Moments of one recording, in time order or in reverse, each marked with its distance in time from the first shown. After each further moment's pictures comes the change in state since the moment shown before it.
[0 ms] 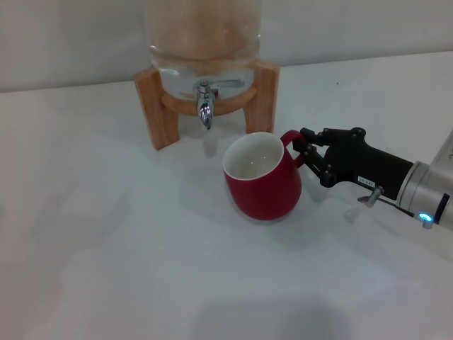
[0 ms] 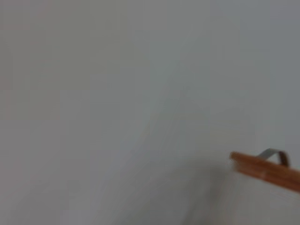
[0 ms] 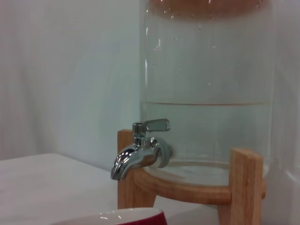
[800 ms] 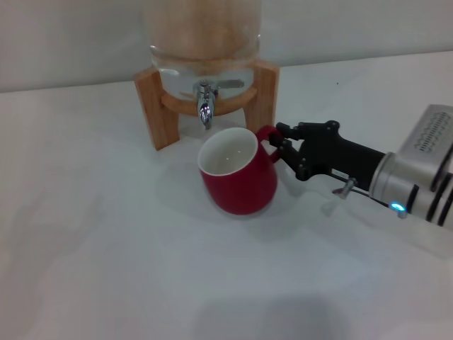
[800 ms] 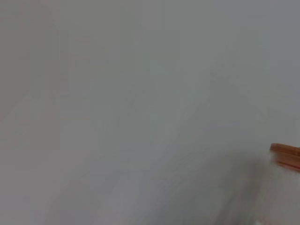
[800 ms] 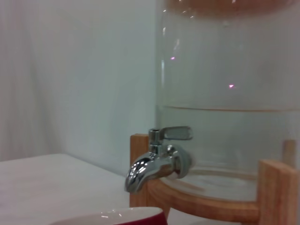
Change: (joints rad) left arm 0.004 0.001 -0.037 -0.123 -0.002 0.057 0.112; right arm 0.085 0.001 0.014 0.079 0.004 -0.067 -0.051
